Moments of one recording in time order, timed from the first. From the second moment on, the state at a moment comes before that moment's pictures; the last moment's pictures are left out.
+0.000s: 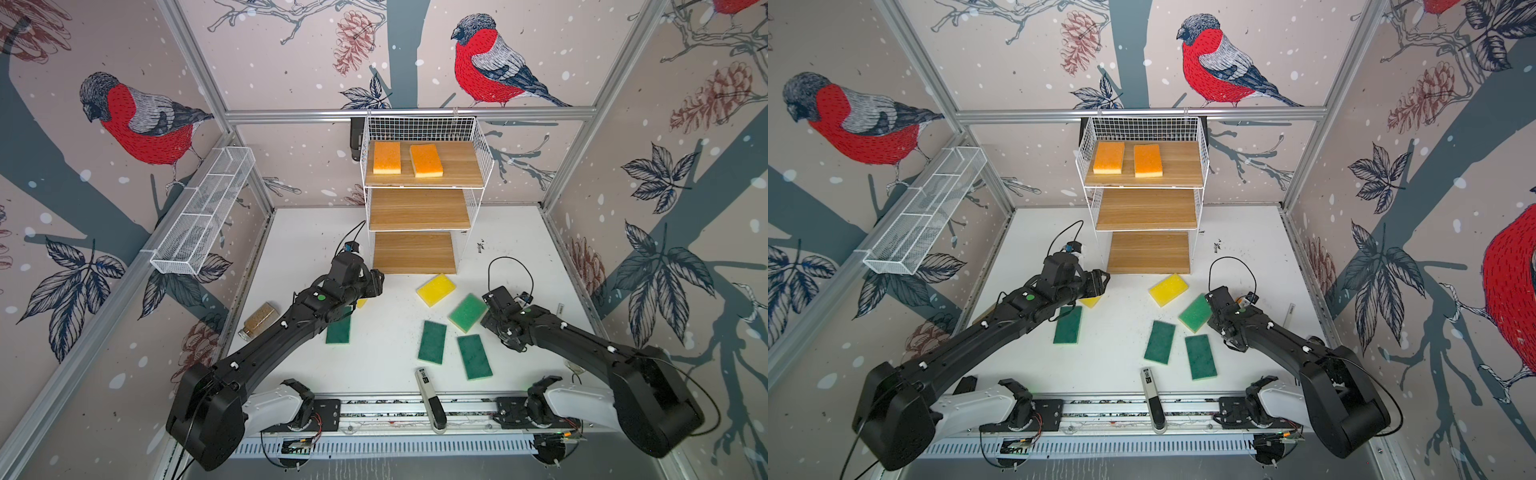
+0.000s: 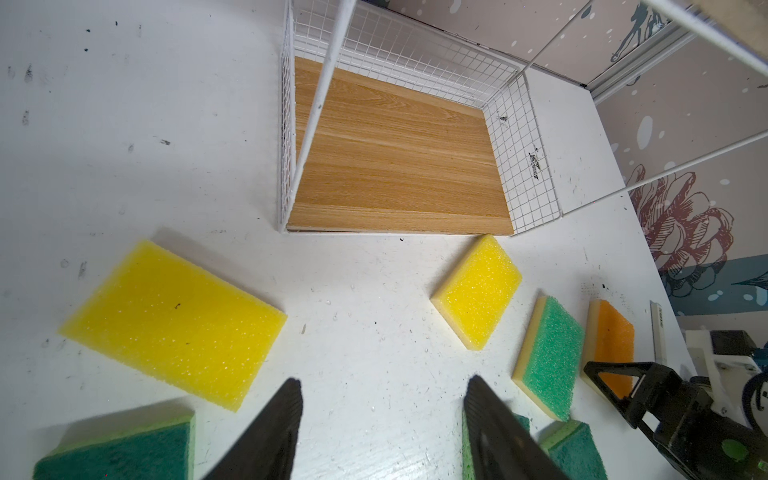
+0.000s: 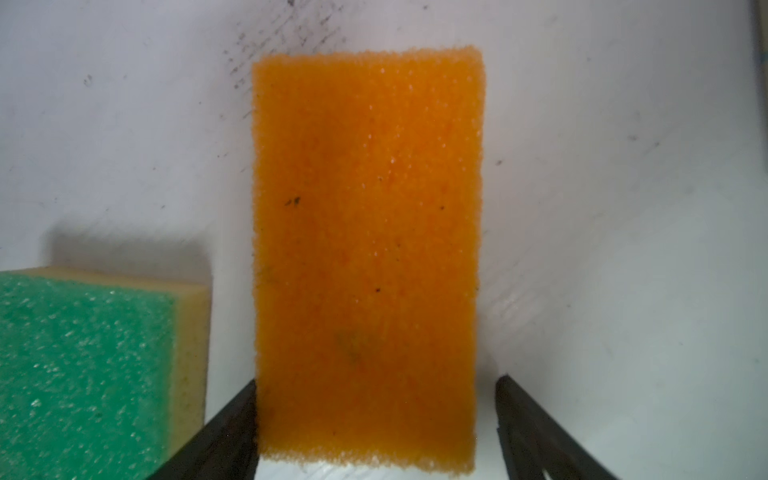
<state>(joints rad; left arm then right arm) -0.55 1.18 0.82 -0.31 0.00 -0.57 0.50 1.21 0.50 -0.58 0.32 1.07</state>
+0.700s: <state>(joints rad) -0.55 1.13 0.80 -0.34 -0.01 -0.58 0.49 1.25 0.50 -0.53 0.36 0.98</state>
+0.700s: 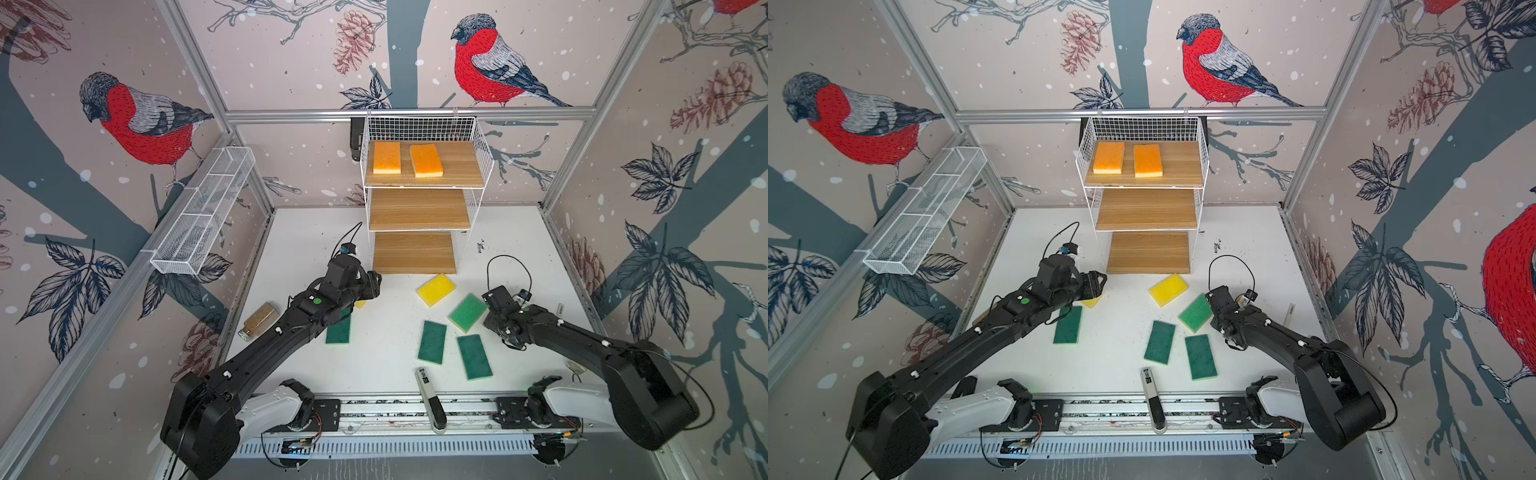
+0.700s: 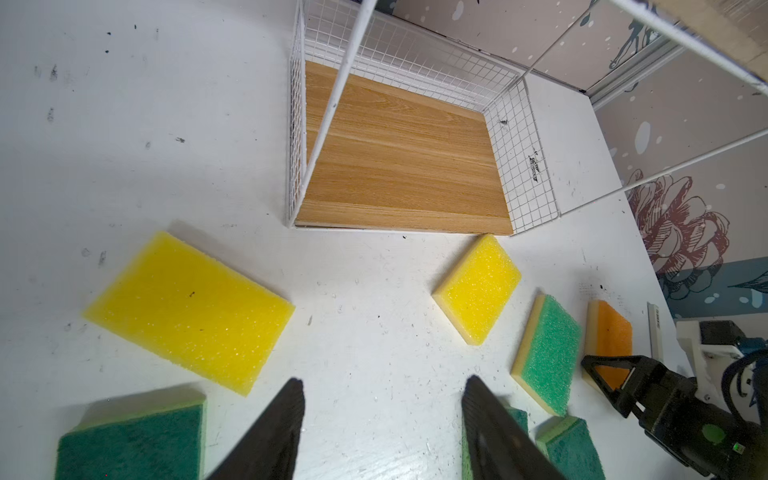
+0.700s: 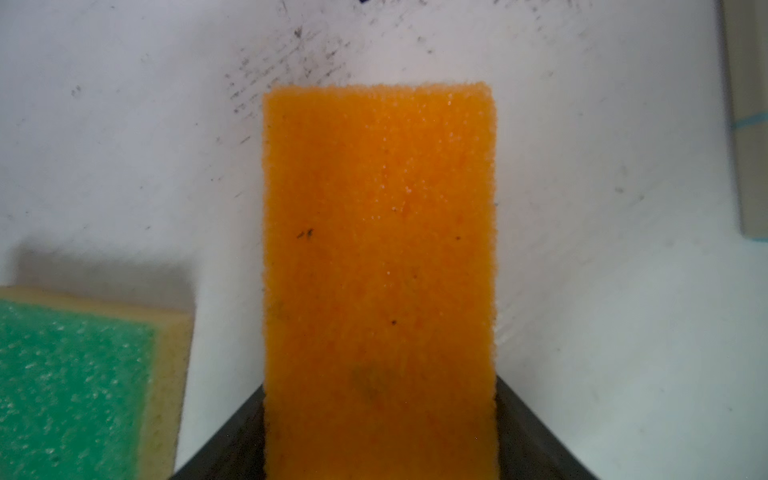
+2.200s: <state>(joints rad) -0.55 0.94 0.94 -0.46 -0.13 -0.52 0.93 1.08 0.98 -0.97 0.51 0.95</state>
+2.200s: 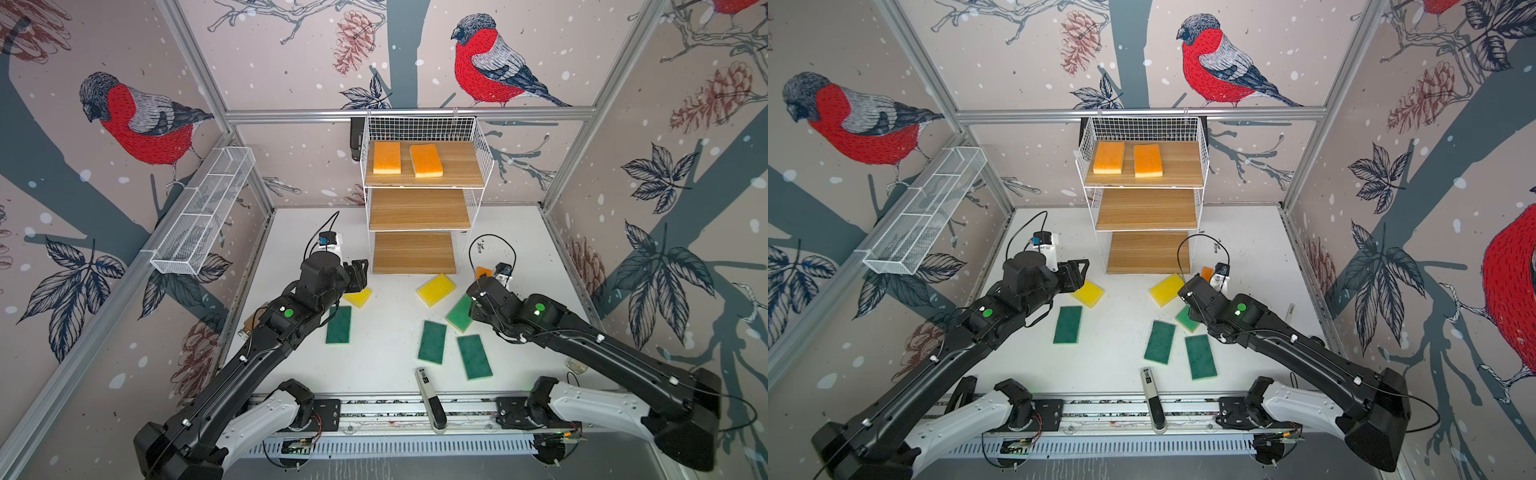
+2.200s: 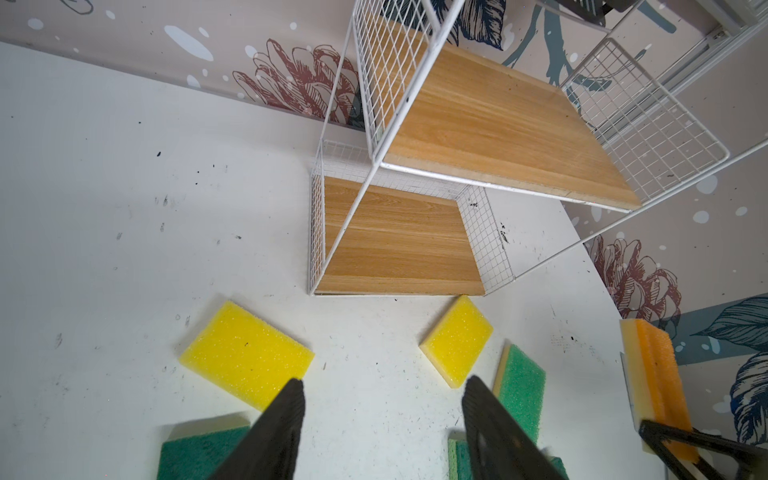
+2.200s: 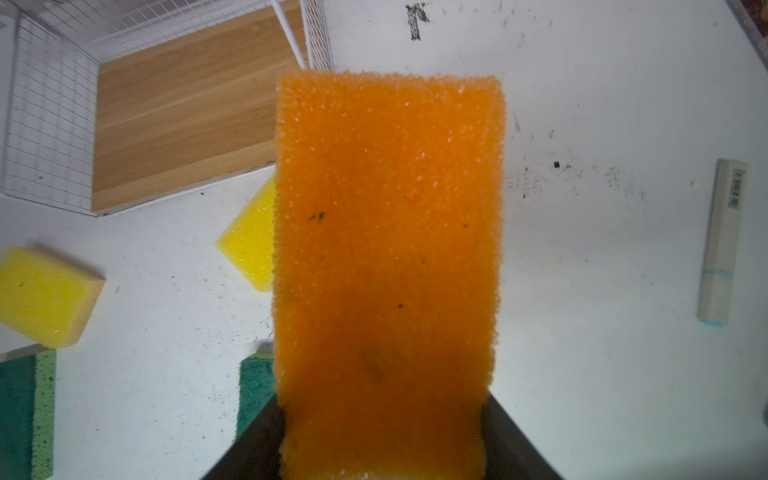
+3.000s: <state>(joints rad) -0.55 0.91 0.99 -0.50 -0.19 -0.47 1.09 1.25 1.59 -1.13 0.68 0.66</state>
